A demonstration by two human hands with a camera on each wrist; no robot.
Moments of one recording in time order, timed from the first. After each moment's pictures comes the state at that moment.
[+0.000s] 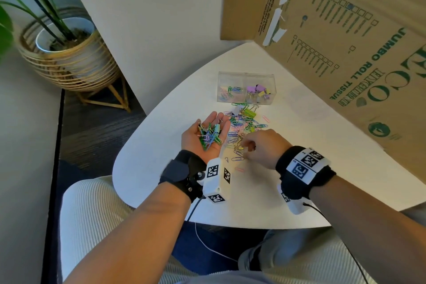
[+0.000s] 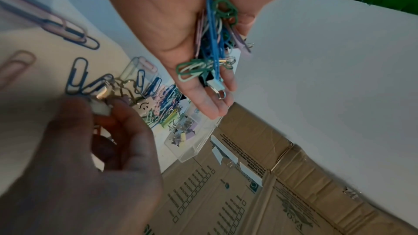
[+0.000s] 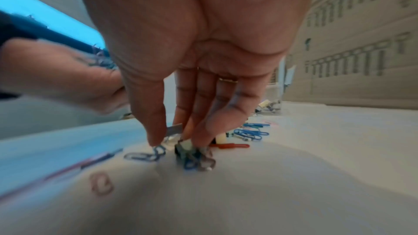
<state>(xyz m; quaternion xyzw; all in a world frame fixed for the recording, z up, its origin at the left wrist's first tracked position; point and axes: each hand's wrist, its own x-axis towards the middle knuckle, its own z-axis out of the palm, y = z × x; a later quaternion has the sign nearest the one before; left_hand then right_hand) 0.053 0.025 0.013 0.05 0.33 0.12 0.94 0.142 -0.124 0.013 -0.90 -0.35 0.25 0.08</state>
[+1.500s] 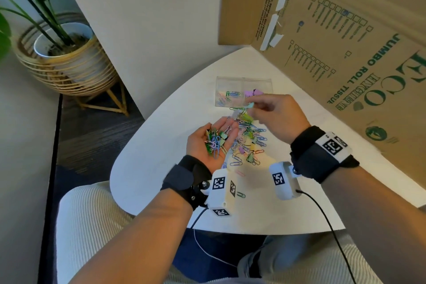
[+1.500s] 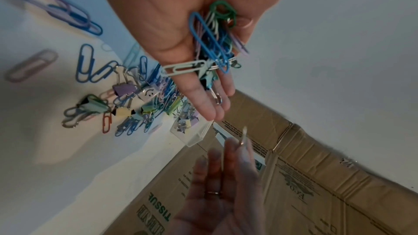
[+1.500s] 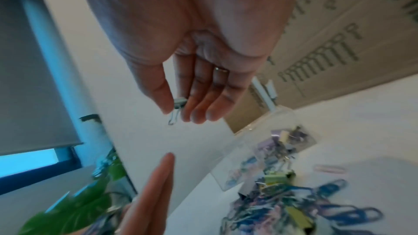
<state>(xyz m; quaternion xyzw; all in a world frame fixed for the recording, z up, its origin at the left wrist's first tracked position) 0.057 0.013 0.019 0.09 0.31 0.07 0.94 0.169 -0.118 0.071 -0.84 -0.26 0.17 0.45</state>
